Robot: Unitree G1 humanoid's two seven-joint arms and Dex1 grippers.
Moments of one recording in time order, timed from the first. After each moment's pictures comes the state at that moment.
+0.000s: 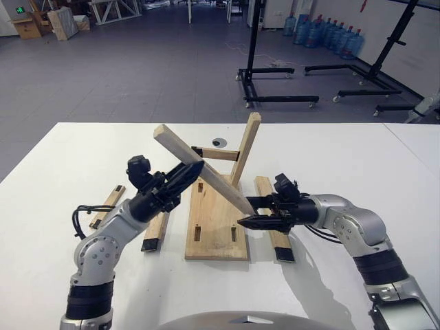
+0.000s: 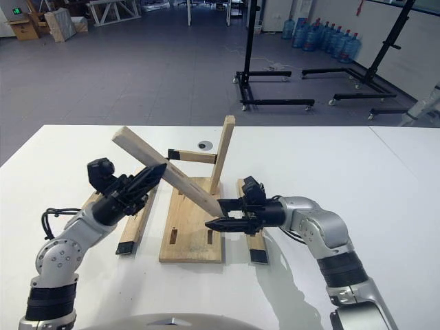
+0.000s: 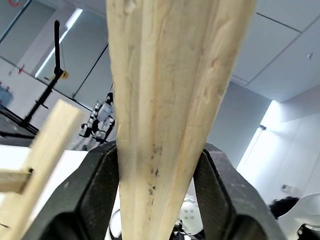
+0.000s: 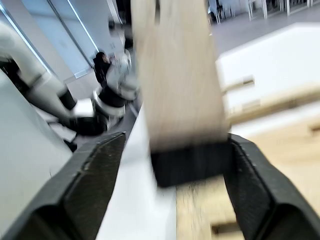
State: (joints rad) left arm -0.08 0.31 0.16 -0.33 -1.14 0.62 -0.80; right arm -0.23 -0.58 0.16 -0.11 0.68 0.67 1.30
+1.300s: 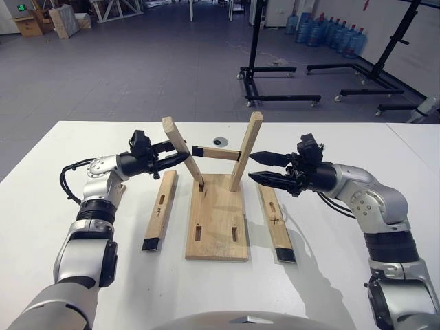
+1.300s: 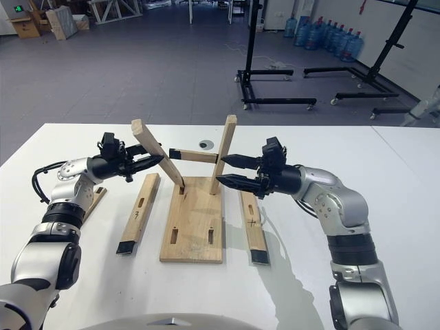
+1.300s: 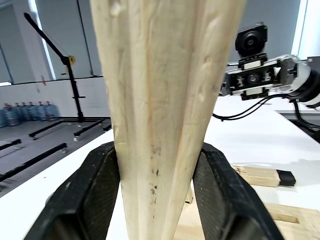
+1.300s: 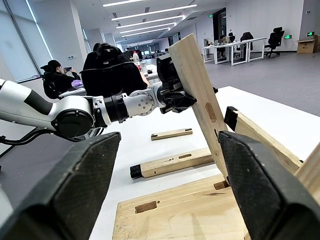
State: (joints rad) left arm -0.71 0.43 0.07 0.83 -0.45 -0.15 -1.49; right arm -0.39 -0.56 -0.04 -0.09 0.75 0.63 1.16
